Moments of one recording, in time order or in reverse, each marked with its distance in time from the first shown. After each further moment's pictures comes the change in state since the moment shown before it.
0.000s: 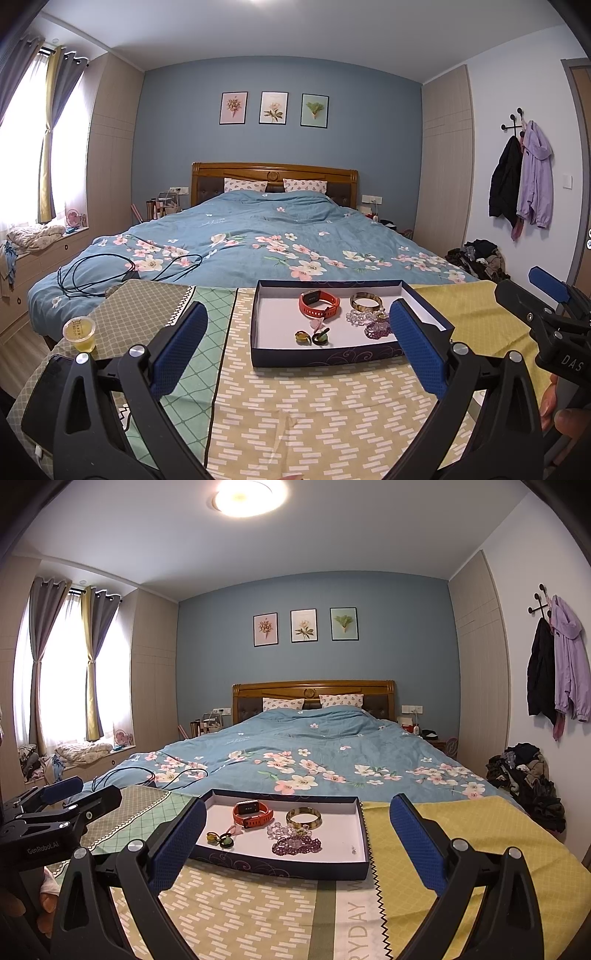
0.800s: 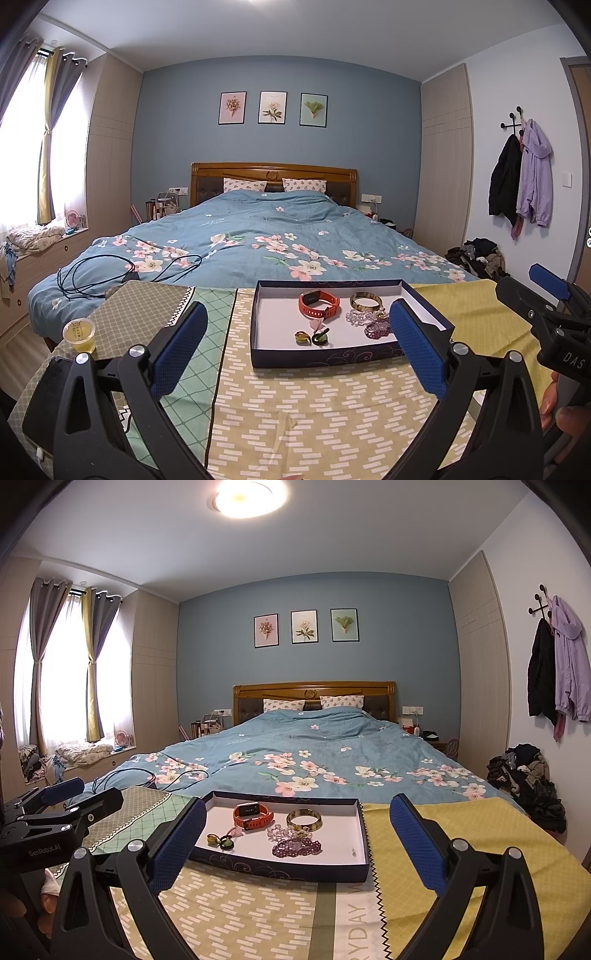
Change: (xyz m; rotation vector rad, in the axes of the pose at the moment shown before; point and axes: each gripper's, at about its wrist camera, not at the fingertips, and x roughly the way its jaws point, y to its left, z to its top) left arm 0.001 -0.001 -0.001 0.002 0.001 0.001; right arm -0.001 0.004 0.000 0.004 -0.006 0.005
